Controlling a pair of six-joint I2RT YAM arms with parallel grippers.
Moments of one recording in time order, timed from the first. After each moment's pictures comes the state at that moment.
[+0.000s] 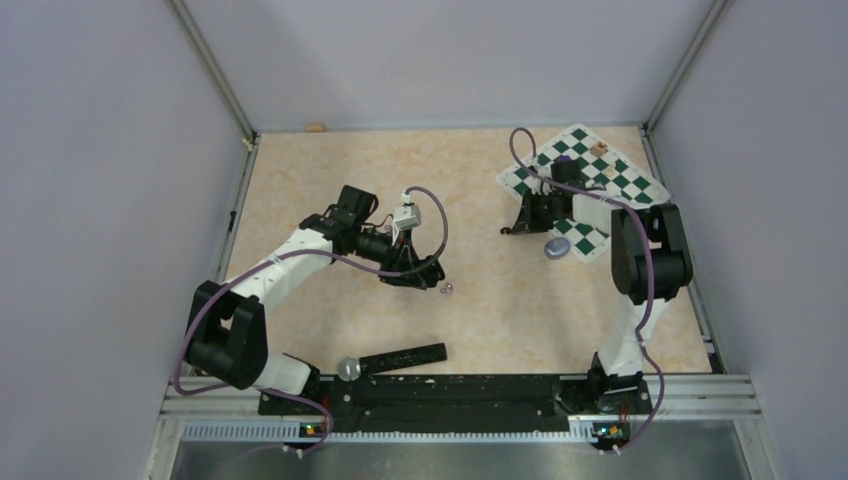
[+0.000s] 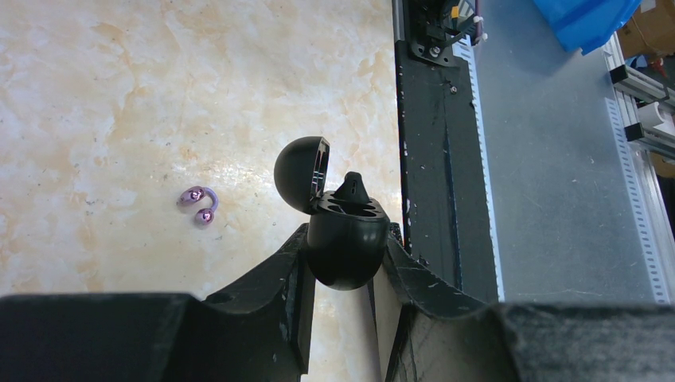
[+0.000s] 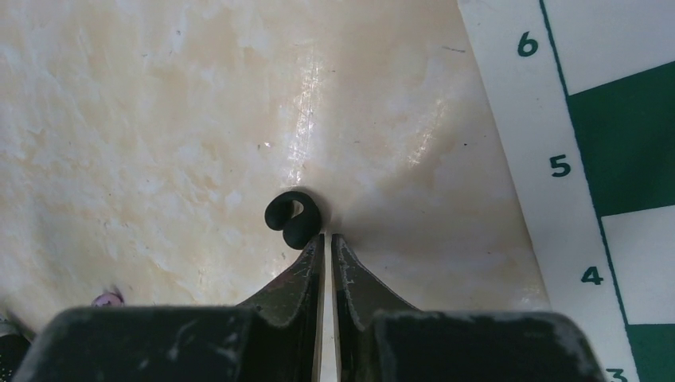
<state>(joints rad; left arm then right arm) -0.41 1.44 0.98 -0.54 1.16 0.47 0.14 1.91 1.16 -0.25 -0.48 0.13</state>
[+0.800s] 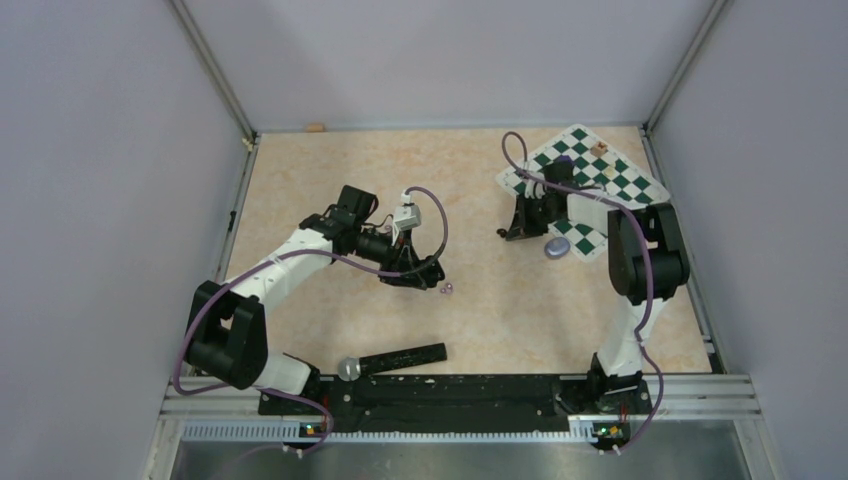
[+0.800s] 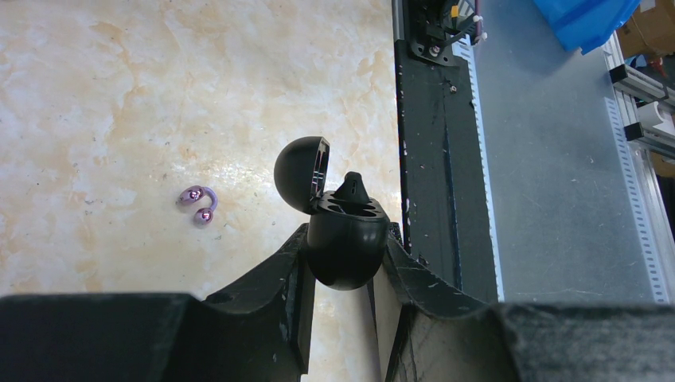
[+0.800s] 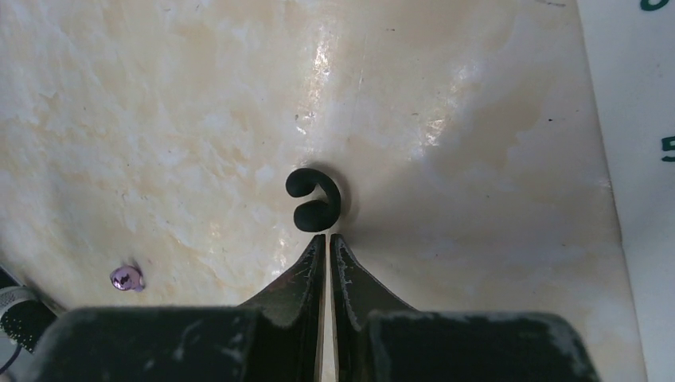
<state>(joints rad) -0.41 1.44 0.98 -0.54 1.16 0.47 0.18 1.91 1.17 -0.31 -0.50 0.13</state>
